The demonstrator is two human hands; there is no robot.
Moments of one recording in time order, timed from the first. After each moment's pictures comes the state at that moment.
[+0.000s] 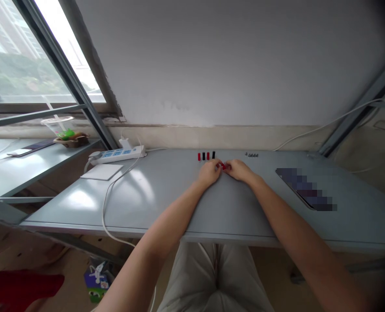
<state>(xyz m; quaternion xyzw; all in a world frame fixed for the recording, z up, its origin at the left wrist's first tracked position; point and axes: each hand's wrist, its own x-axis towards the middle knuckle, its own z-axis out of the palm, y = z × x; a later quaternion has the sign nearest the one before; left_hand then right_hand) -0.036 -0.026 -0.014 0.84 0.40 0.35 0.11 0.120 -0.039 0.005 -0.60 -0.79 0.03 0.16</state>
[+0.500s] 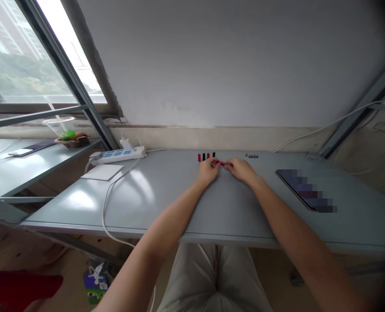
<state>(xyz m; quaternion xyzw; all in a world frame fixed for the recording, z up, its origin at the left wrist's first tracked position) -0.031 -0.017 -0.013 0.74 0.44 0.46 0.22 0.122 -0.046 0.015 -0.61 -0.78 -0.02 0.16</state>
